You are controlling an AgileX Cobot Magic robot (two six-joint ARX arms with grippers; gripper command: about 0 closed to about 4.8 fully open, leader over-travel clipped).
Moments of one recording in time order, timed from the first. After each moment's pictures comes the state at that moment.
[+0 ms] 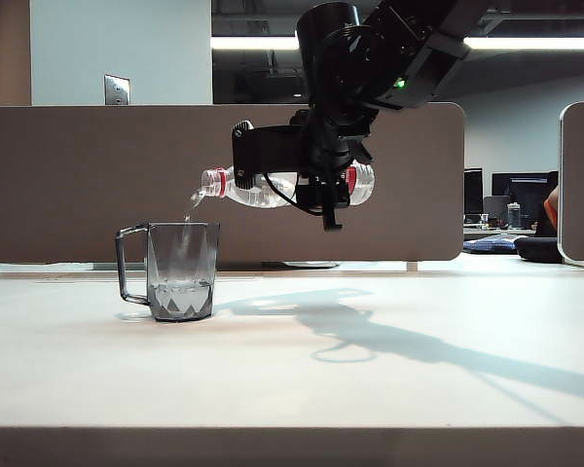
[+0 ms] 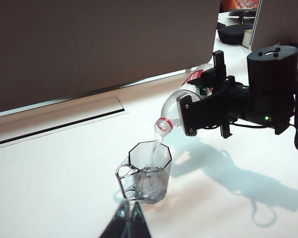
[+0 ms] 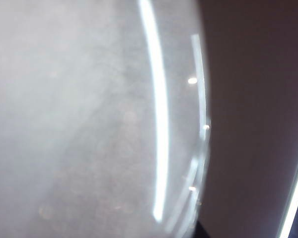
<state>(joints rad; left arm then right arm) -0.17 0.46 0.82 -0.54 0.25 0.10 0.58 2.03 1.41 0.39 0.46 -1.52</state>
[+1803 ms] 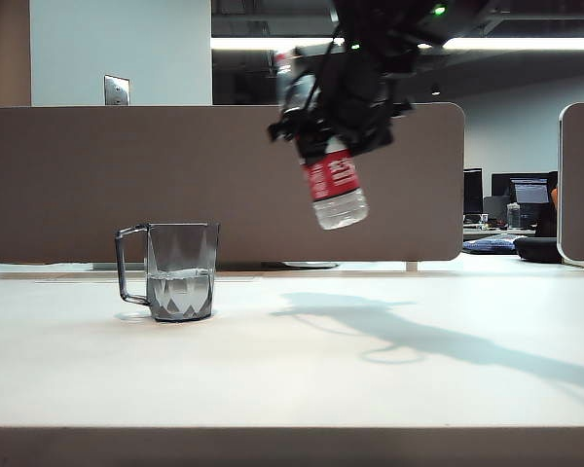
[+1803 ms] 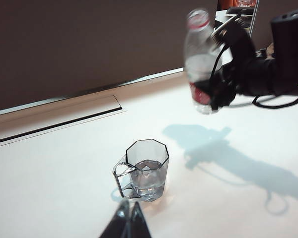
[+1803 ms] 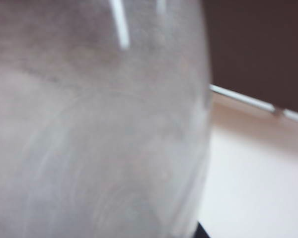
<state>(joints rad) -0.18 0.46 0.82 -0.54 0.24 0.10 0.52 1.88 1.40 0.15 0.31 -0.11</state>
